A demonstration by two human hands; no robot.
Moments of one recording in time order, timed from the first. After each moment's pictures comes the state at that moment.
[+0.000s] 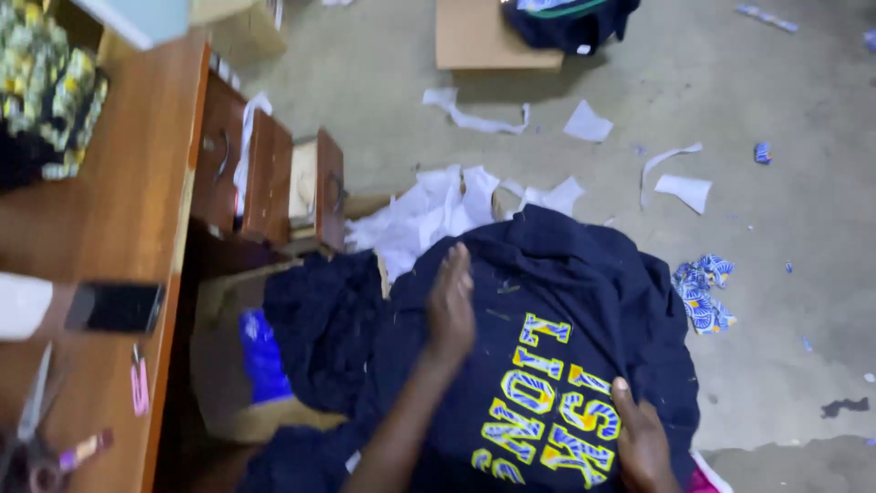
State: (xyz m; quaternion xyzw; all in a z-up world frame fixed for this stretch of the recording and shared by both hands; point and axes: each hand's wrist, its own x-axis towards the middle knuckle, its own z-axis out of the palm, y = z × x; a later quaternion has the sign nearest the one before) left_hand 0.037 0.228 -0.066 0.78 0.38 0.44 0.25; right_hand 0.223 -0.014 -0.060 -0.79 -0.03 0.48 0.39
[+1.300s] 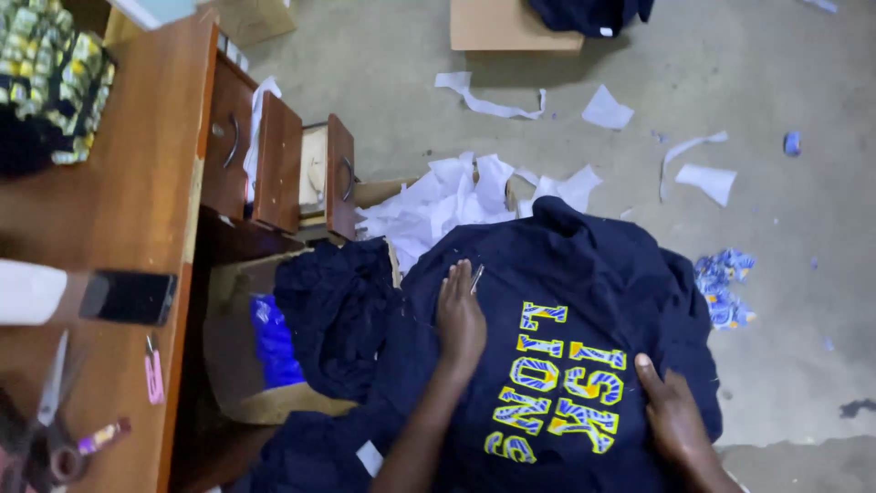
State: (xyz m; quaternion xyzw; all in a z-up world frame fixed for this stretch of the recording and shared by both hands) left_hand 0.028 0.222 -0.117 0.81 0.50 0.29 0.12; right_hand 0.299 -0.028 -0.184 -0.82 -0.45 0.30 0.20
